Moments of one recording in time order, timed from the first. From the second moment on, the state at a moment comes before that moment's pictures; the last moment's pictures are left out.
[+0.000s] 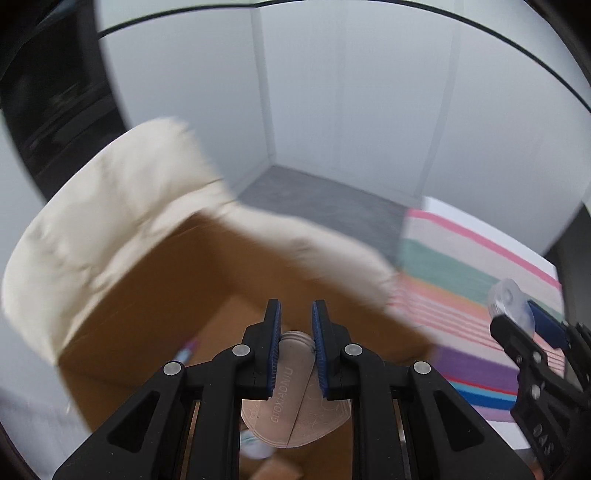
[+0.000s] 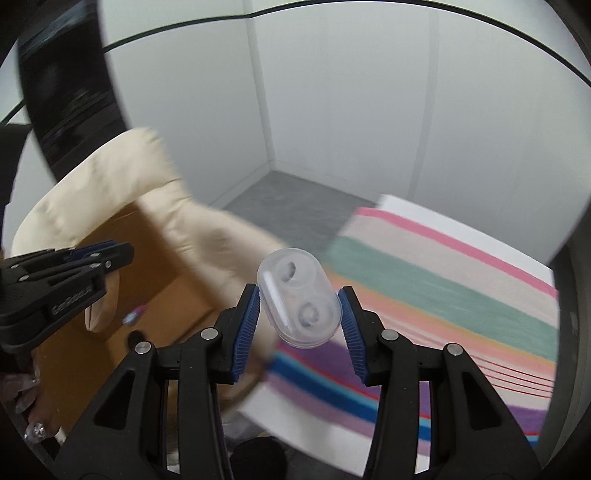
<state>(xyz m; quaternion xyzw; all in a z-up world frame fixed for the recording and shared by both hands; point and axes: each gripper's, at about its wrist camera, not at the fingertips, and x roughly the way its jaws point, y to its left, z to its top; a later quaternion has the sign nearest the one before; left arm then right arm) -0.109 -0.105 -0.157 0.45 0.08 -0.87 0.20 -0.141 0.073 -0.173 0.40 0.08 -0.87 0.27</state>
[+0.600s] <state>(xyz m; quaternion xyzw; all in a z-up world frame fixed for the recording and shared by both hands) -0.068 -0.191 -0.159 0.48 0.12 -0.85 0.21 -0.091 -0.047 -0.178 0.43 0.12 -0.84 0.29</state>
